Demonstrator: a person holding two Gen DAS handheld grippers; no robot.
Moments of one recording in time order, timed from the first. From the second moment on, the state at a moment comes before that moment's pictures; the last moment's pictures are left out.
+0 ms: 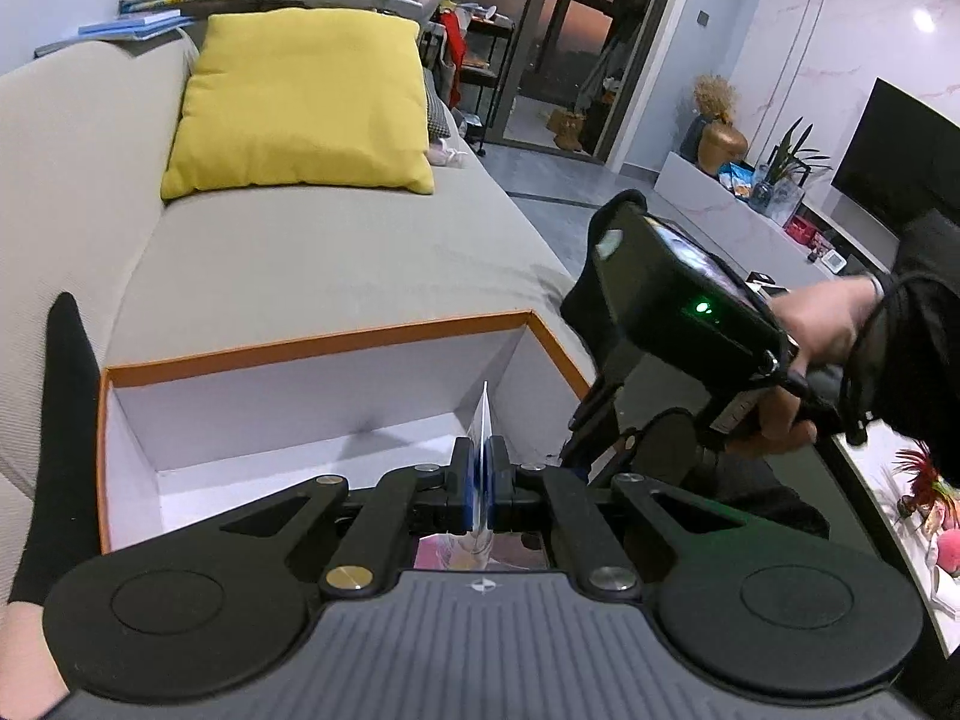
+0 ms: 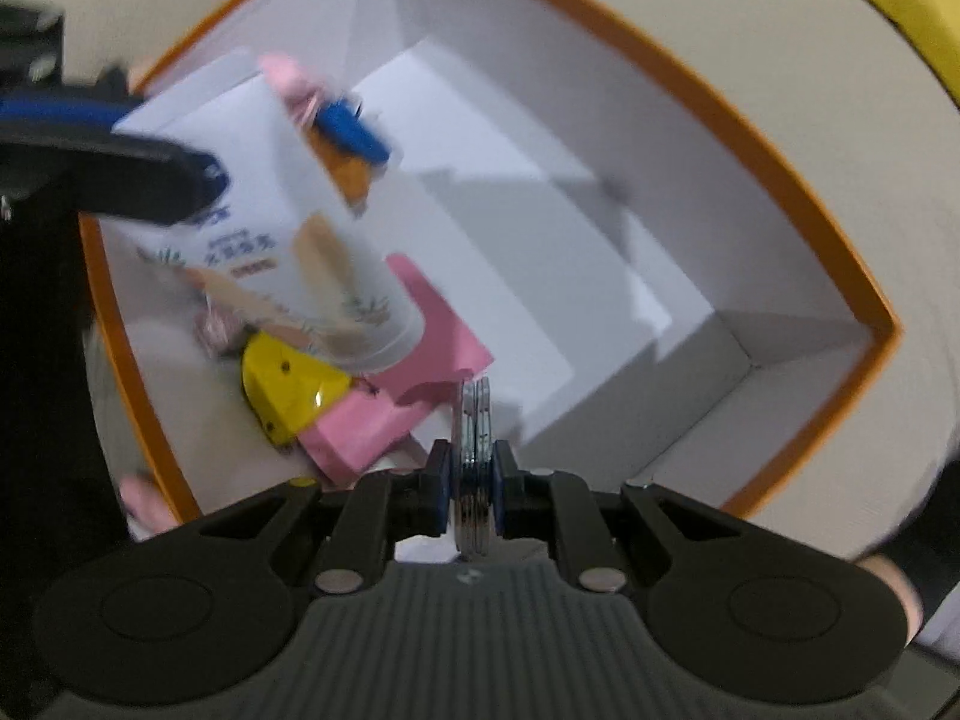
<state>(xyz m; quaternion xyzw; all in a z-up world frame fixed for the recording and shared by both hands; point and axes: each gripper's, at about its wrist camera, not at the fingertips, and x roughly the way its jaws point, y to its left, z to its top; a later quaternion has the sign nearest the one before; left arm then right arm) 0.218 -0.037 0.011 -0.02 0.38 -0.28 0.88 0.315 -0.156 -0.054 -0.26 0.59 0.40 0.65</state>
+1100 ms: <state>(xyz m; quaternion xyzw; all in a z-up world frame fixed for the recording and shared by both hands) 0.233 -0.030 -0.002 -0.04 0.40 -0.27 0.88 0.287 -0.138 -0.101 -0.42 0.57 0.43 0.56</state>
